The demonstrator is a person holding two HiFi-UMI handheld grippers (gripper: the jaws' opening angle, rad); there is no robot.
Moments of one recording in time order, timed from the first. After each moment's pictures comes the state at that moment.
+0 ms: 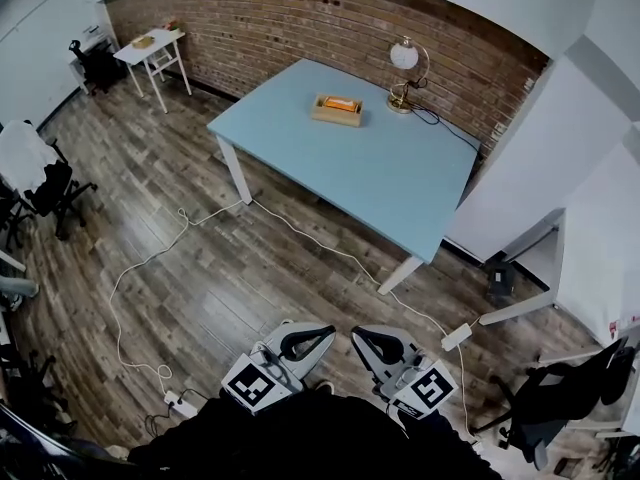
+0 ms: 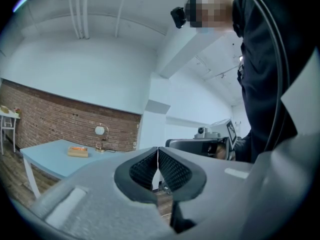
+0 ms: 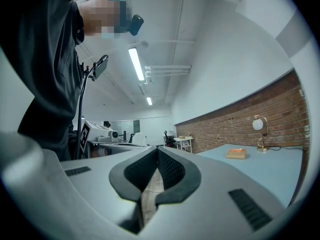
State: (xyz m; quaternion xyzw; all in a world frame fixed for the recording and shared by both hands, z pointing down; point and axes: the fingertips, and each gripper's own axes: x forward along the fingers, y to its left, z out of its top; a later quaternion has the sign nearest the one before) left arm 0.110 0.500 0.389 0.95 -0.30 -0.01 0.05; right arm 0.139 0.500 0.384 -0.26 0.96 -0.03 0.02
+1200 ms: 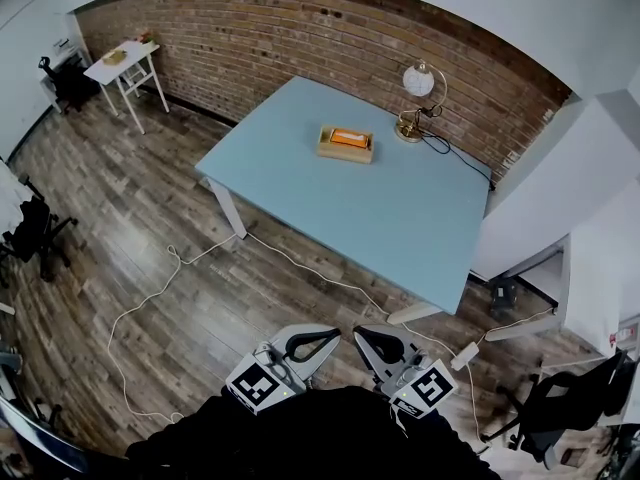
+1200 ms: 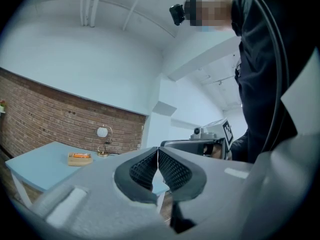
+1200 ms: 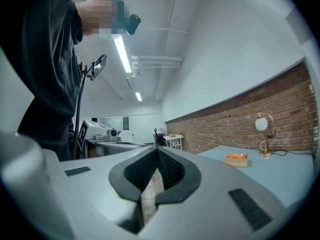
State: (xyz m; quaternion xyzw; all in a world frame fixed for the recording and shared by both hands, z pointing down) left arm -0.010 0.275 0.380 0.97 -0.23 -0.02 0.06; right arm 0.012 0.270 0.380 -0.31 0.95 -0.04 0.00
